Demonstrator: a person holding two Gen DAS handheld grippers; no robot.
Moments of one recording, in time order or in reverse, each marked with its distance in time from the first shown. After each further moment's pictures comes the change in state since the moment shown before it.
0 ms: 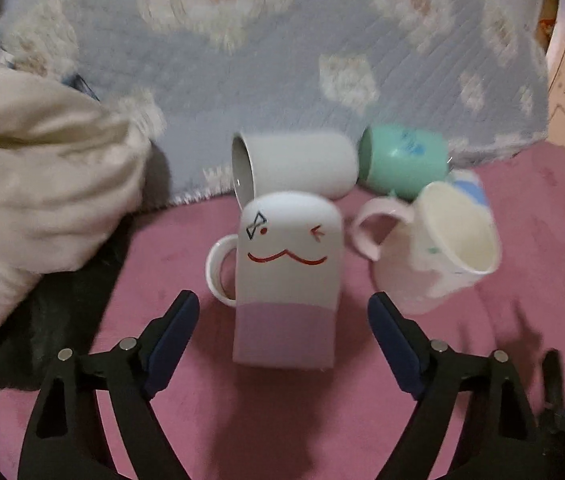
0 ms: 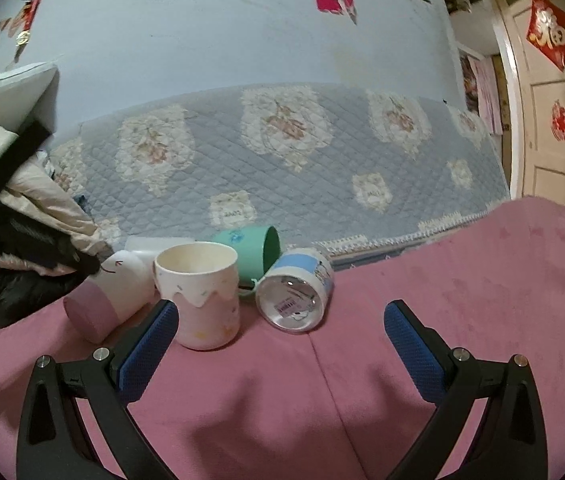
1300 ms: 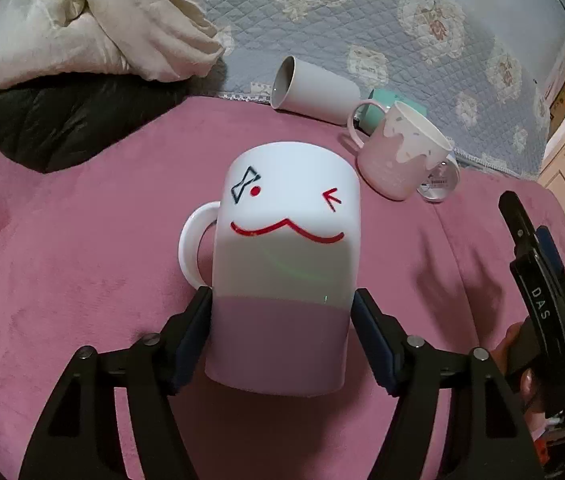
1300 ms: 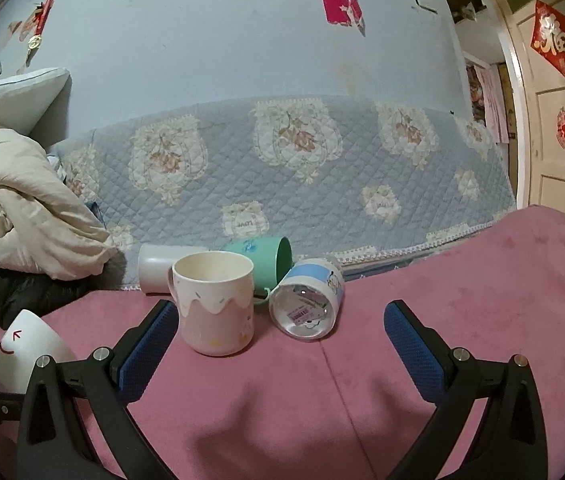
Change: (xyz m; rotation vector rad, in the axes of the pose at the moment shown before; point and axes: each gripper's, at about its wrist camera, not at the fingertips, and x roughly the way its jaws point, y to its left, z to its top) left arm -0.071 -0.005 -0.164 -0.289 -0.078 -0.052; right arm -0.011 0.010 0.002 -0.018 -0.051 0.032
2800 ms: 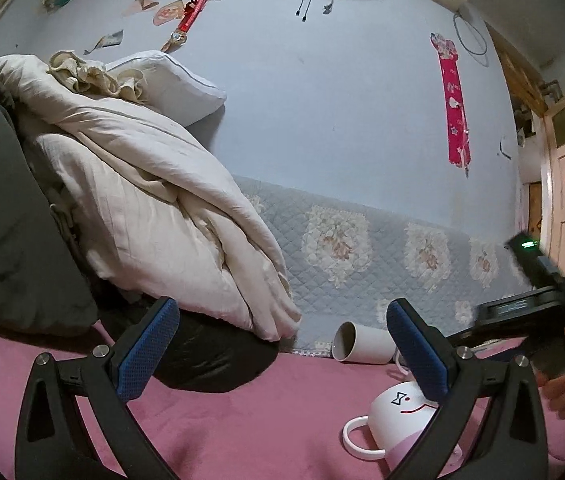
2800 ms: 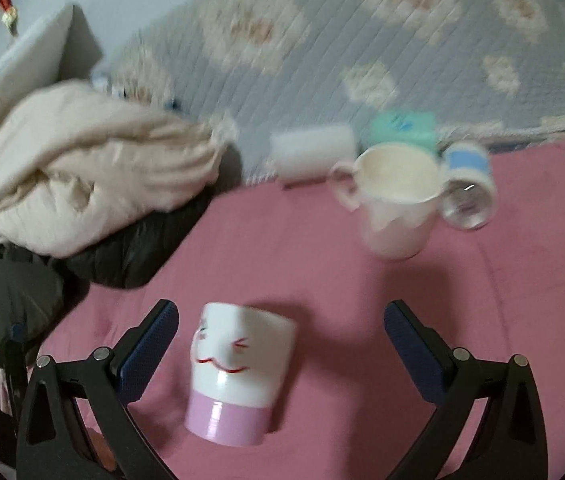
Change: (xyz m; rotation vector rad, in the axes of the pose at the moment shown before) left arm -0.111 0.126 -0.034 0.033 -0.985 -0.025; right arm 0.050 0.127 0.054 0.089 0.720 0.320
